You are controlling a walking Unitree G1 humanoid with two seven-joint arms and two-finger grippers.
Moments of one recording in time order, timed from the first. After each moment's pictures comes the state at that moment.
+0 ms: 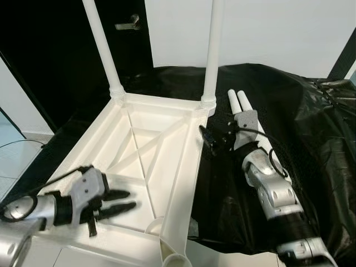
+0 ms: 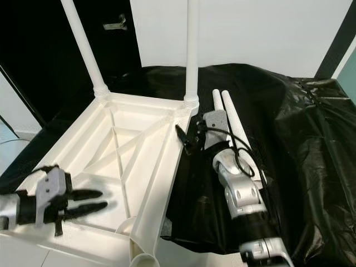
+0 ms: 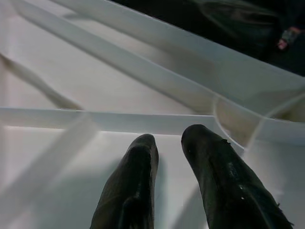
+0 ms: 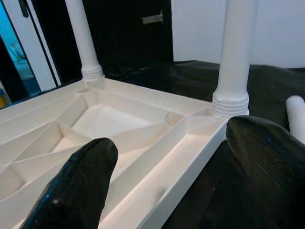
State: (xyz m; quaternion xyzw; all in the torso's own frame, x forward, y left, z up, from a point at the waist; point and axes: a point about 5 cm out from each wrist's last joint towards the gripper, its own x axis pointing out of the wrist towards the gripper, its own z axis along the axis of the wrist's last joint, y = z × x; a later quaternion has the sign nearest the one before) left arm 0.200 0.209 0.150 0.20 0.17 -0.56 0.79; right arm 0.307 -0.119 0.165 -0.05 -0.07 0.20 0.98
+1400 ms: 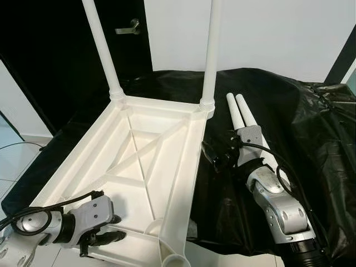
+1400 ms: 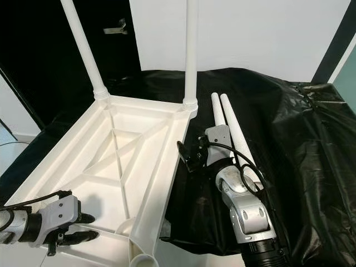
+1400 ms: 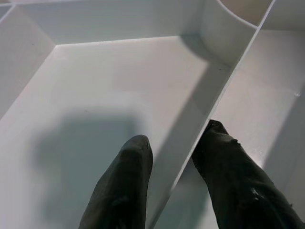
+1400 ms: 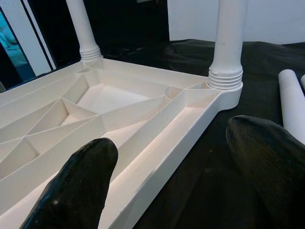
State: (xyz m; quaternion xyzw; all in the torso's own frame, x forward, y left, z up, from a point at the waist) left arm 0.203 0.223 0.120 0.30 0.28 -0.54 0.74; right arm 0.285 -0.122 0.162 -0.05 -0.02 0.19 0.98
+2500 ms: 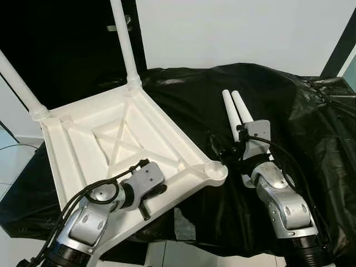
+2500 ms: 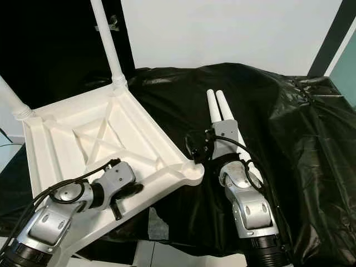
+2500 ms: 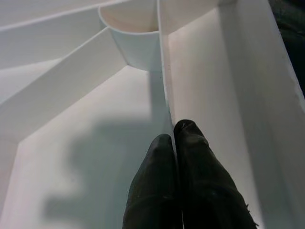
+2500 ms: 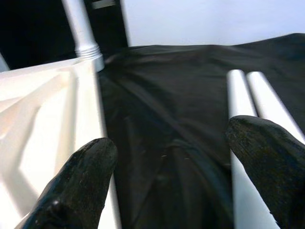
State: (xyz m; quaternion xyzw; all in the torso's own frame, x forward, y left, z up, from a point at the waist) left arm 0.261 0.128 0.121 0.26 0.19 -0.45 0.83; right arm 0.292 -0.137 0.169 -0.05 -0.03 0.11 0.99
